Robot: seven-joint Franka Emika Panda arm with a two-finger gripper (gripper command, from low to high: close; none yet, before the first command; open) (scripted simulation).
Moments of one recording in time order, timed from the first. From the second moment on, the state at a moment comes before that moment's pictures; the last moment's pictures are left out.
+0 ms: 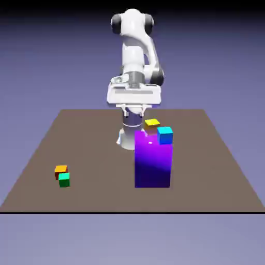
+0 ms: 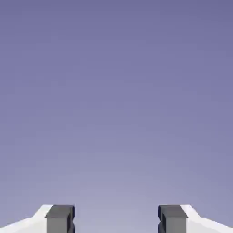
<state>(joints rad) 0.02 -0.53 -0.03 -2.79 0.01 3.01 0.70</state>
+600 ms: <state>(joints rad) 0.07 0.13 -0.50 -2.48 0.20 2.68 0.07</state>
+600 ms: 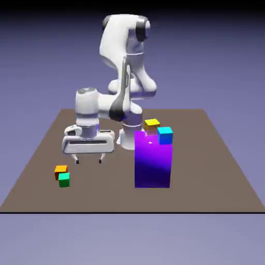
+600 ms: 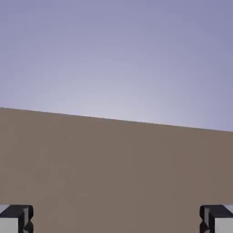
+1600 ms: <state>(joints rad) -0.01 0.25 -0.76 -2.41 0.09 2.47 -0.05</state>
